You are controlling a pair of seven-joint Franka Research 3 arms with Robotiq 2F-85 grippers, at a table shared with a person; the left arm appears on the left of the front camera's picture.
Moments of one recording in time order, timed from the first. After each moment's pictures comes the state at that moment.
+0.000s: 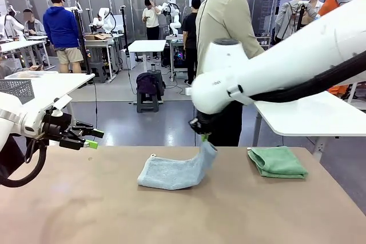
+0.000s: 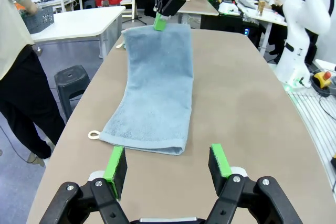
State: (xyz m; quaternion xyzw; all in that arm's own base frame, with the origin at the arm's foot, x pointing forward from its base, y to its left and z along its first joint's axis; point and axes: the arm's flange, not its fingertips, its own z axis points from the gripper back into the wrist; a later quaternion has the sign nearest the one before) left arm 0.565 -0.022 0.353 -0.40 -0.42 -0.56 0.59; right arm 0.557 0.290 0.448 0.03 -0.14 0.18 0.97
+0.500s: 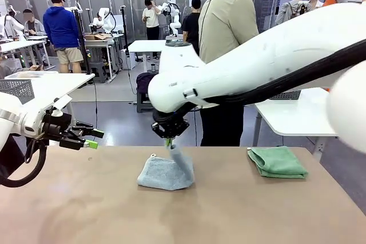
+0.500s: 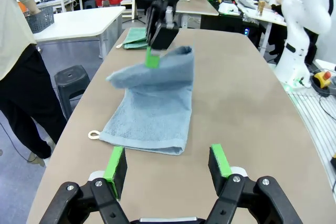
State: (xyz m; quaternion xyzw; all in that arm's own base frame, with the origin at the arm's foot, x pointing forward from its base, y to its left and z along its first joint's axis) left arm 0.565 -0.022 0.353 -0.40 -0.42 -0.56 0.59; right arm 0.579 0.409 0.417 0.04 -0.10 0.12 0.99
